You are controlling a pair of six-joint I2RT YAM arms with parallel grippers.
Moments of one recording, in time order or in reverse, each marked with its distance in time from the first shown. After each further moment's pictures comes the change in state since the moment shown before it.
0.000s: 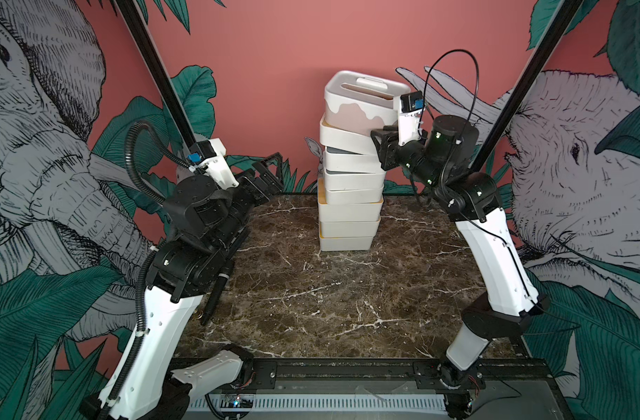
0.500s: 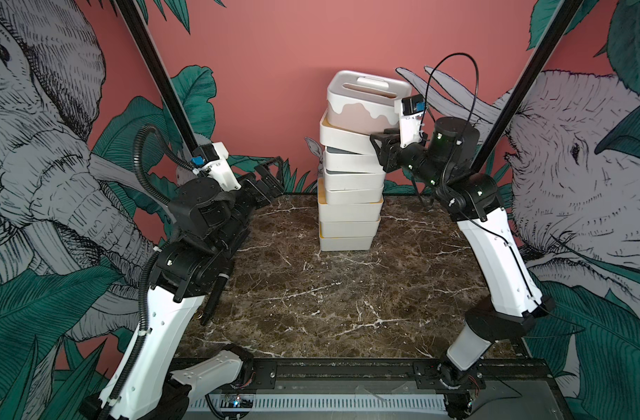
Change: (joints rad) left arm 0.000 -0.005 -0.026 -0.003 -0.012 0.013; right arm -0.018 -0.050 -0.106 0.026 -0.109 0.036
